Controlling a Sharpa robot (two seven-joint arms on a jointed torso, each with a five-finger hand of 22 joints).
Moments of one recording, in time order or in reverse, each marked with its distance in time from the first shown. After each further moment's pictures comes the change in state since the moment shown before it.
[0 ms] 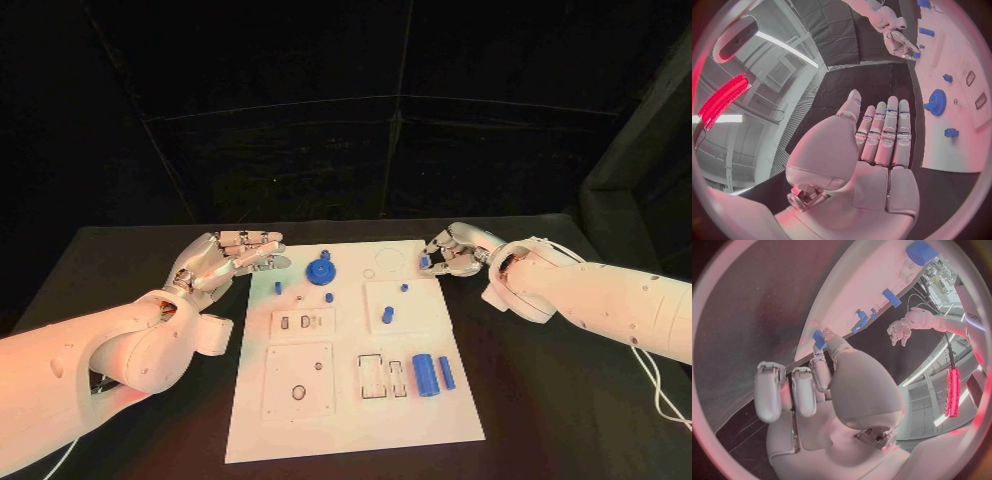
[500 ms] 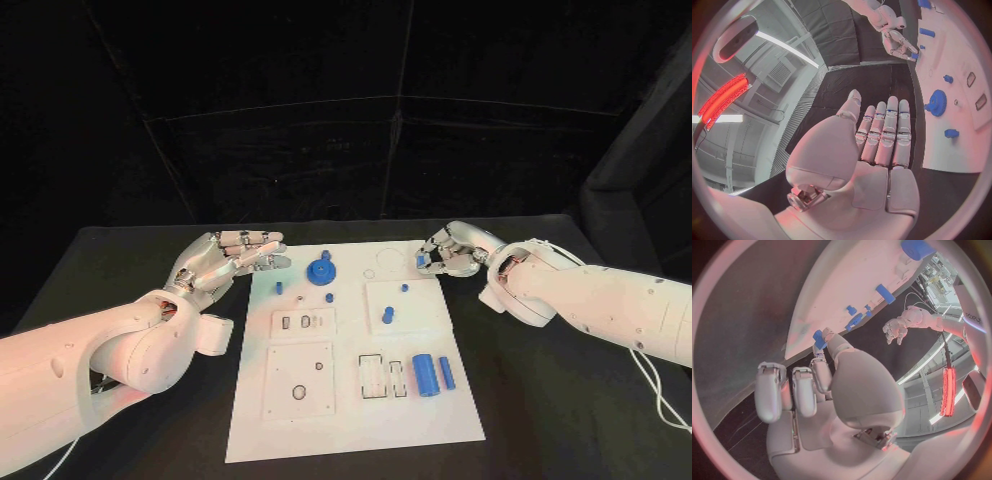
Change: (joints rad) left arm 0.000 -0.003 0.000 0.005 0.000 0.000 0.000; left_hand 0.000 0.000 0.000 0.000 0.000 0.000 0.000 0.000 0.000 0.000 0.000 0.000 0.000 0.000 0.000 0.000 0.000 0.000 0.000 0.000 0.000 0.000; right arm 0.000 -0.023 0.000 0.076 0.004 -0.054 0.007; right_hand -0.018 0.018 0.033 -0.002 0.003 0.011 -0.004 0.011 0.000 0.010 -0.010 0.004 0.000 0.000 -0.007 0.007 0.000 0.000 0.000 -0.008 0.008 0.000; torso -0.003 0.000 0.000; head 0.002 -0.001
